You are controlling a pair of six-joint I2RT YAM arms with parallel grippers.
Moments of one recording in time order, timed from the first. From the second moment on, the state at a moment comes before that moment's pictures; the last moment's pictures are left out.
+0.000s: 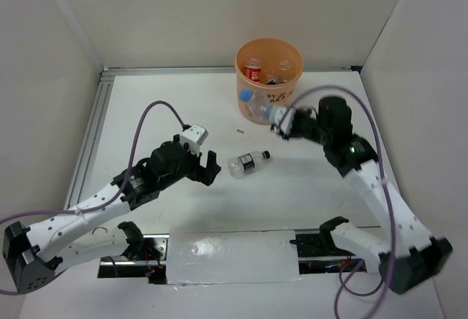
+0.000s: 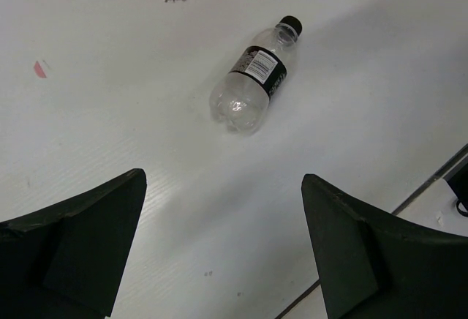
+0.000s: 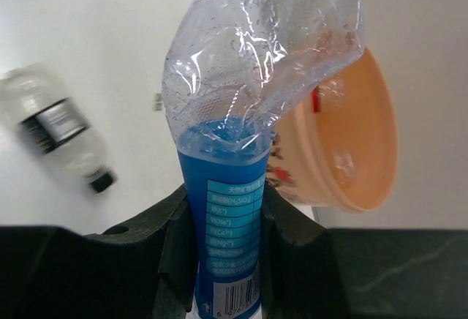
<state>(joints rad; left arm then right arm) -0.84 0.91 0.76 -0.31 -0.17 -0.29 0.42 0.94 1.01 -0.45 -0.43 -0.99</state>
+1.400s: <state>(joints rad) -0.90 1.90 1.29 -0.28 -0.12 -0.05 -0.28 1.20 1.29 -0.41 -0.84 -0.37</state>
